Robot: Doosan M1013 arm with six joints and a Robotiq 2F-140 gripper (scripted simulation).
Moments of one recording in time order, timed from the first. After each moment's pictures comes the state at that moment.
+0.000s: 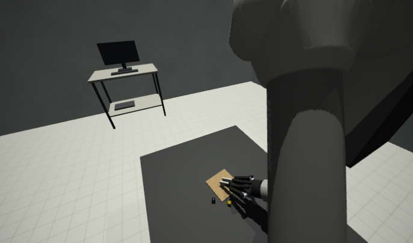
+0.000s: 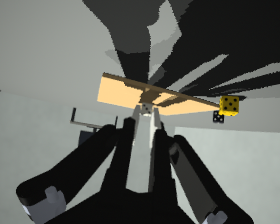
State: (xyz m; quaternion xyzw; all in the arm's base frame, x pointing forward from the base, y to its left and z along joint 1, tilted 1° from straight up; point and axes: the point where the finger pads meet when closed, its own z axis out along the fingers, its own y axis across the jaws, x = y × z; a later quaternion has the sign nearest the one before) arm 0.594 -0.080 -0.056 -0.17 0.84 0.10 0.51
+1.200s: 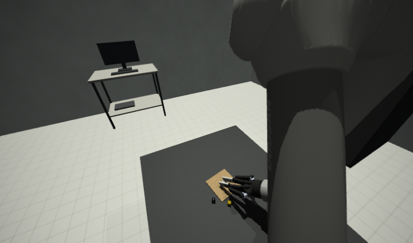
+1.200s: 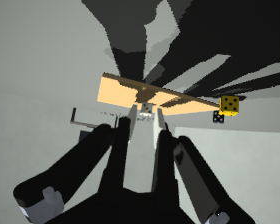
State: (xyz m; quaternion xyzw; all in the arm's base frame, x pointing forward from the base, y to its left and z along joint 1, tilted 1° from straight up) arm 0.594 -0.080 -0.056 -0.17 0.84 0.10 0.51
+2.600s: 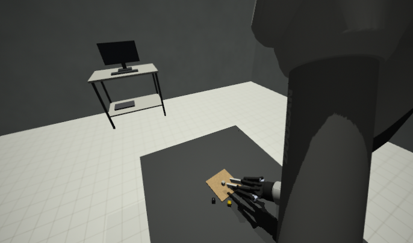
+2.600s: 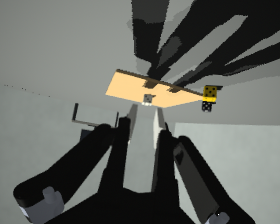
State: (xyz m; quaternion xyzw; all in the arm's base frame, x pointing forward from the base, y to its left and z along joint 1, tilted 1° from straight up) arm 0.553 -0.097 -0.033 -0.17 0.84 0.10 0.51
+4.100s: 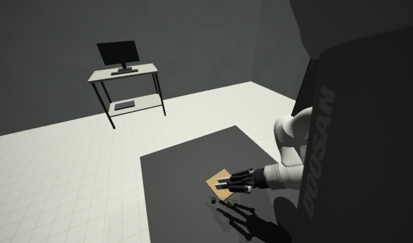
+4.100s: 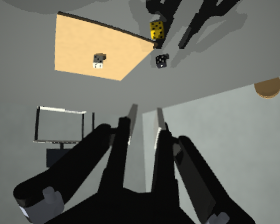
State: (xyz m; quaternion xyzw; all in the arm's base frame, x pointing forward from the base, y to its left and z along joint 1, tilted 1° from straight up) arm 0.554 -0.026 0.030 -0.21 0.85 0.22 0.43
